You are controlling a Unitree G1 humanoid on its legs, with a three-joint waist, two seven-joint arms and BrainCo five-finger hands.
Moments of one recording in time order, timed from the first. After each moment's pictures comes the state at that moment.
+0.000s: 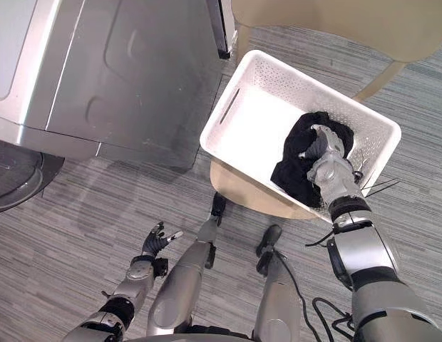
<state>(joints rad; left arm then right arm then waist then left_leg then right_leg) -0.22 0.07 -0.09 0.94 -0.11 -0.18 0.18 -0.91 -0.53 0.26 1.11 -0.39 -0.06 -0.22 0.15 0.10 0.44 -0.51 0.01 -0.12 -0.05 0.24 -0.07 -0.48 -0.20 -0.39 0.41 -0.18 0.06</state>
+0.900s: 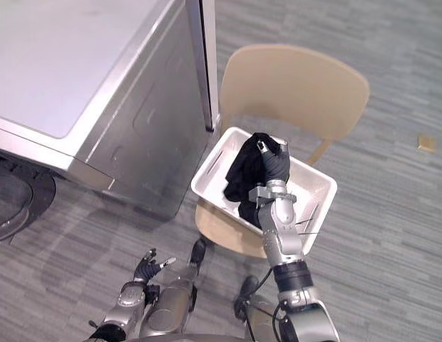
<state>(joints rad) -0.01 0.09 -0.04 0.91 0.01 -0.15 0.15 -0.31 -0.03 0.10 0.11 0.51 -0.27 -0.10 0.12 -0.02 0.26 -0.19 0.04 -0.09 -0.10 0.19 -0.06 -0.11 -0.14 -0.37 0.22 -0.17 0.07</state>
